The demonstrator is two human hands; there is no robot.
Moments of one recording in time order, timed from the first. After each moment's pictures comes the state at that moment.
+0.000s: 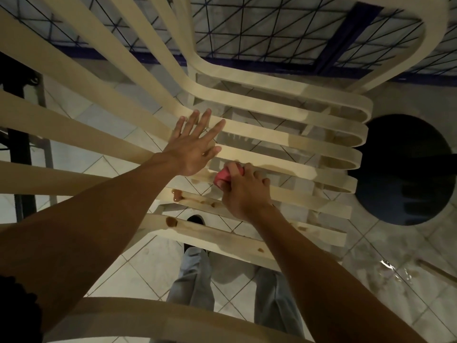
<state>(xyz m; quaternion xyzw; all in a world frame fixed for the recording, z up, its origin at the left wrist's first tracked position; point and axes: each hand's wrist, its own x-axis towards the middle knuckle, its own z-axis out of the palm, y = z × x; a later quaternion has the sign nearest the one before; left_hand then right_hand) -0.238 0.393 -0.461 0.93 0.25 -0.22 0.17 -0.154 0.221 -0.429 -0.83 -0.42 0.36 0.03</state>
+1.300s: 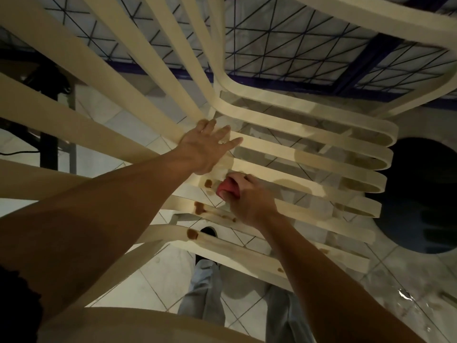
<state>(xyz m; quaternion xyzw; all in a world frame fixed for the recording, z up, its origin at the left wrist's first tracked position) -0.226 0.424 -0.409 0.92 0.15 -0.36 -0.03 -0.166 0.253 -0.431 -0.80 -0.43 0.40 0.12</state>
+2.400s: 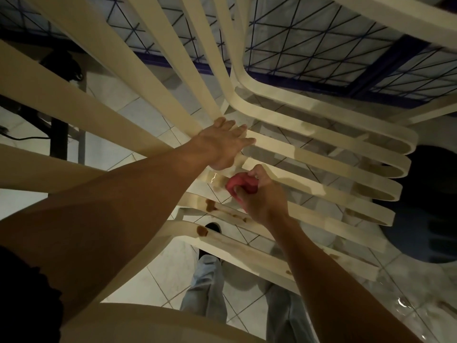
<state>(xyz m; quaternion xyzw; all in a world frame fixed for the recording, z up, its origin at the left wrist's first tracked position) -0.224 0.432 -0.398 0.92 0.17 -0.35 0.10 -0.170 0.262 -0.433 -0.83 -0.33 0.41 0.18</state>
